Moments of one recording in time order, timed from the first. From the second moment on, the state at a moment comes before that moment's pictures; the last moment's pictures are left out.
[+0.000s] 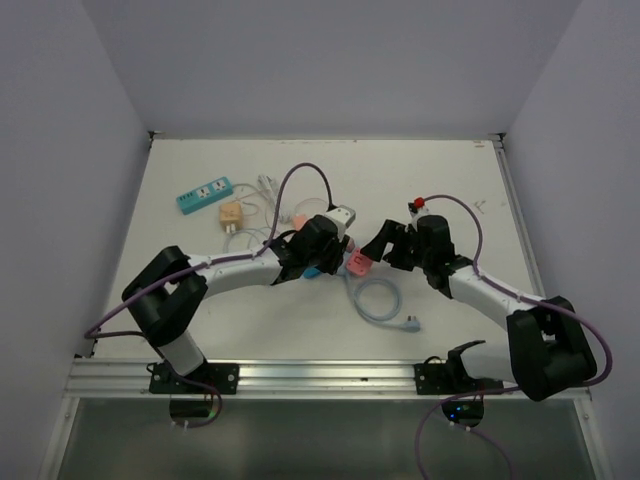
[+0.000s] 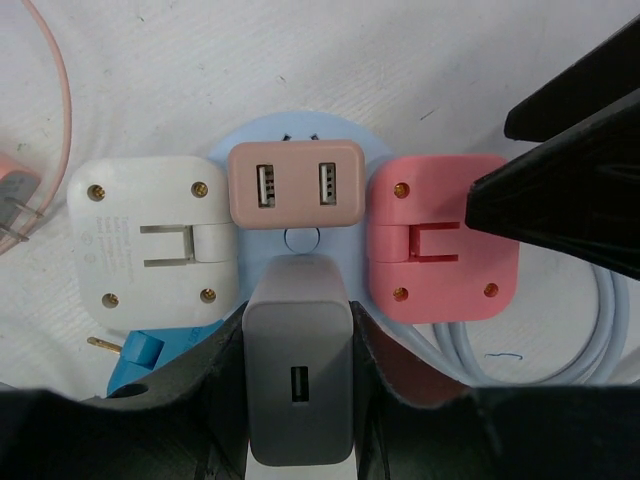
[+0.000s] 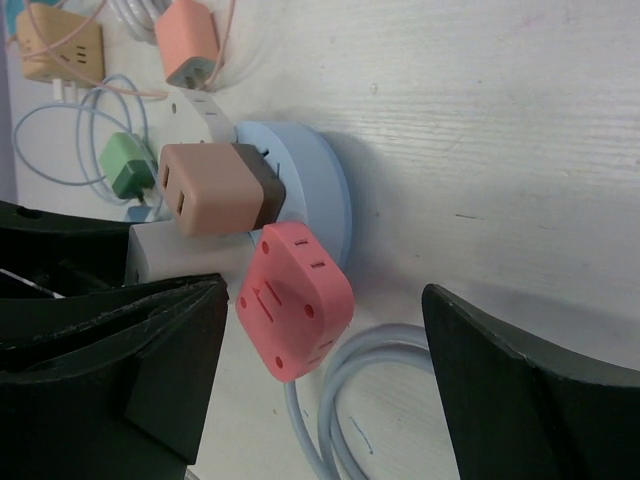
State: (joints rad) left arm -0.87 1.70 1.02 -0.06 -0.12 -0.27; right arm 0.35 1.27 0.55 0.10 -0.26 0.67
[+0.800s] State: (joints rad) left arm -0.84 1.61 0.89 0.25 -0.05 -0.38; right arm 0.34 1.36 0.54 0.29 -0.43 0.70
